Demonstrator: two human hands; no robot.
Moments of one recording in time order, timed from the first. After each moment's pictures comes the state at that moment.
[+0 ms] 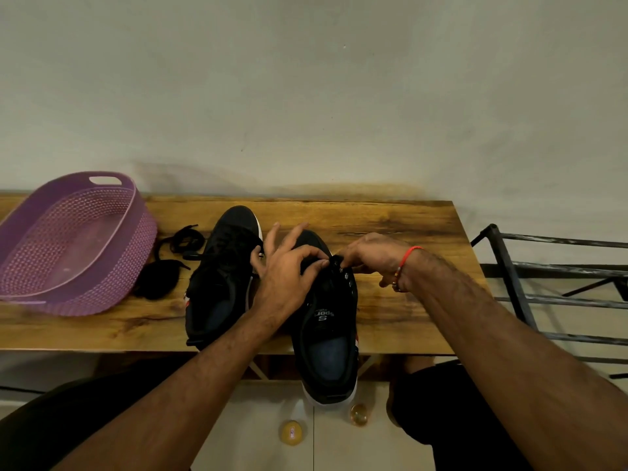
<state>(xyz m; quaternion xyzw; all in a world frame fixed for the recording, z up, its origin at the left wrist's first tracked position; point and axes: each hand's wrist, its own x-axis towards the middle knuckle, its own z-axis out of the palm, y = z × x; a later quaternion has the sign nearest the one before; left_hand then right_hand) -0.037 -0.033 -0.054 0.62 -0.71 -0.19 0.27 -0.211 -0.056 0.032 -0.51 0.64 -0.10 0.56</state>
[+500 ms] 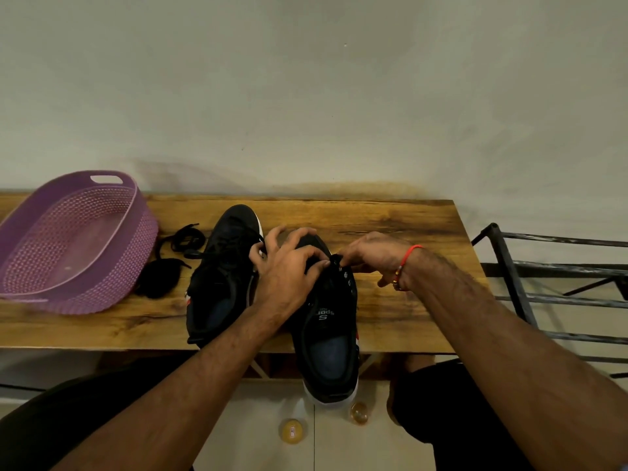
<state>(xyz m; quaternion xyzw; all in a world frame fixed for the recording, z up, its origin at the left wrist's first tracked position) -0.038 -0.035 -0.052 0.63 -0.74 -0.11 0.20 -0.213 -0.056 0.028 -0.51 0.64 -0.11 0.56</state>
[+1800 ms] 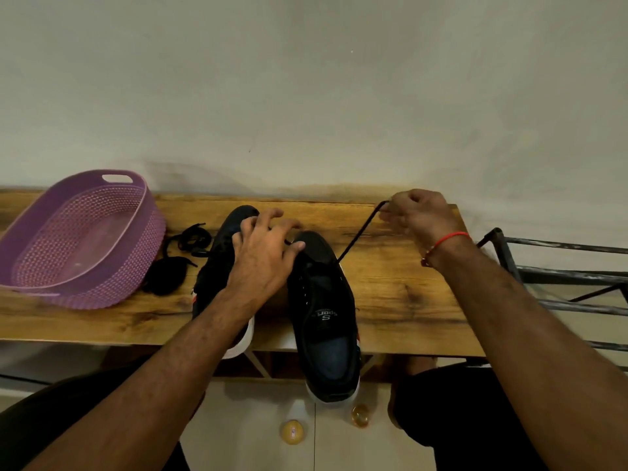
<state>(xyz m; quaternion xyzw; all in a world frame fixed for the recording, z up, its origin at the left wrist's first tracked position) -0.006 -0.041 -0.016 0.65 -0.72 -0.12 0.20 -0.251 -0.083 0.036 -0.45 0.64 -0.42 0.46</state>
